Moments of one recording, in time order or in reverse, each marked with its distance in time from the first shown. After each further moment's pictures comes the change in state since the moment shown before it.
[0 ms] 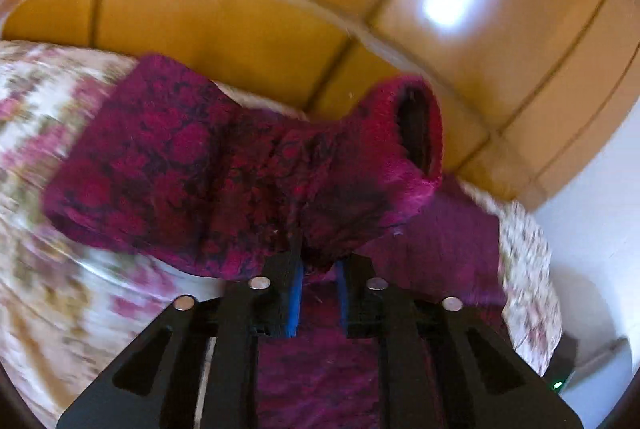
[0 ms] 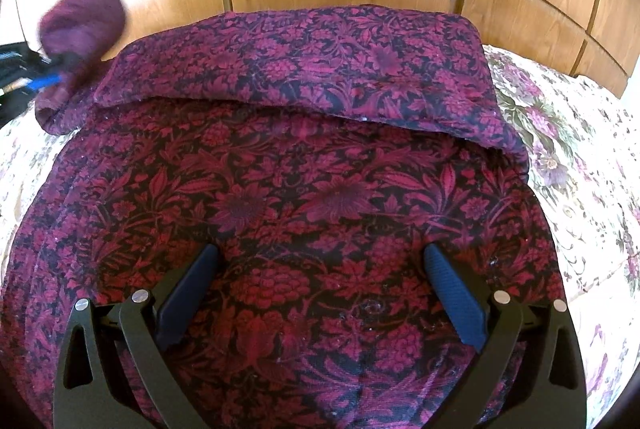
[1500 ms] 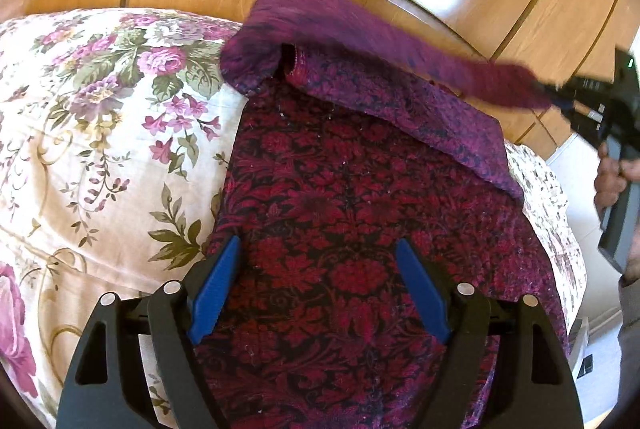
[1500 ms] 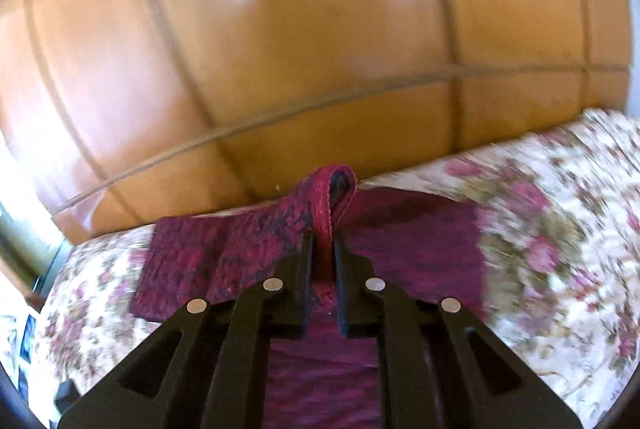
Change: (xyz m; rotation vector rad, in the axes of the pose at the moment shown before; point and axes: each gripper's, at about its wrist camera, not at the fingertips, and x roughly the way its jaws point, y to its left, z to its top) left arm -0.033 -0.009 -0.126 0.074 0.010 0.058; right arm -0.042 -0.062 0.151 0.268 -0.211 0.143
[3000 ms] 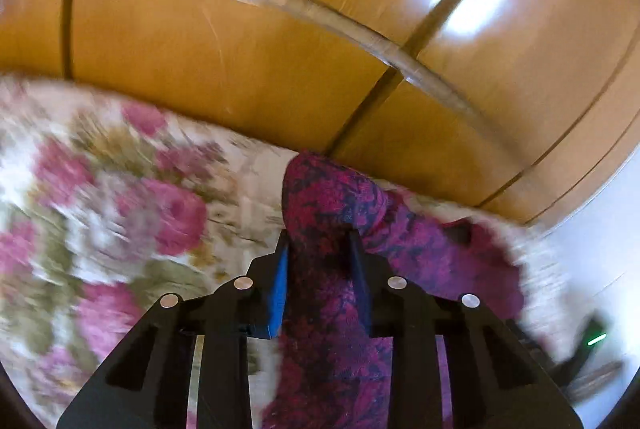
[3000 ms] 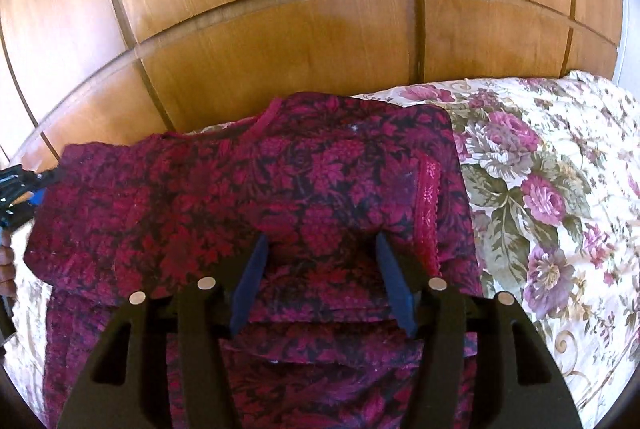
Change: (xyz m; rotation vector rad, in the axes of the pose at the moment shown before) left arm 0.092 0.023 0.199 -0.027 -0.031 0.039; right arm 0.066 -0.023 -0.063 -0.112 0.074 -0.143
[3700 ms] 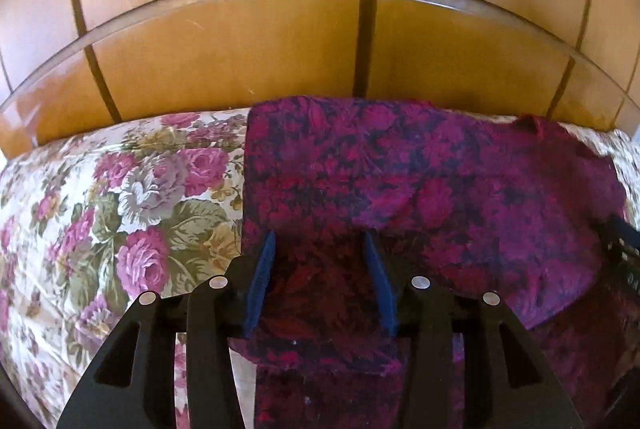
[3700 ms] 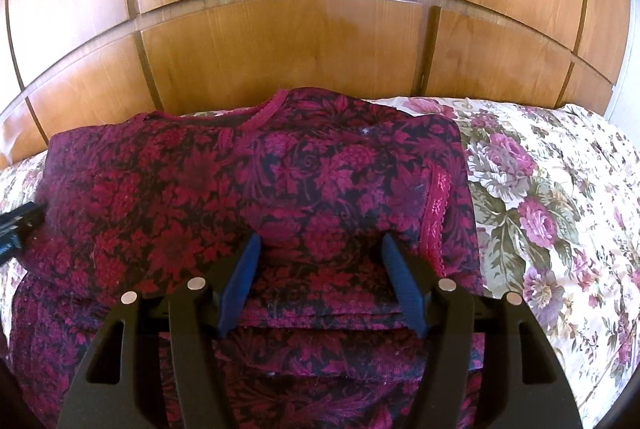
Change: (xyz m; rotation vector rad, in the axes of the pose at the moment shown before) left arm 0.008 -0.049 -0.060 0.235 -0.001 0.312; right arm 0.006 0.007 0.000 -0.079 -0.015 -0.073
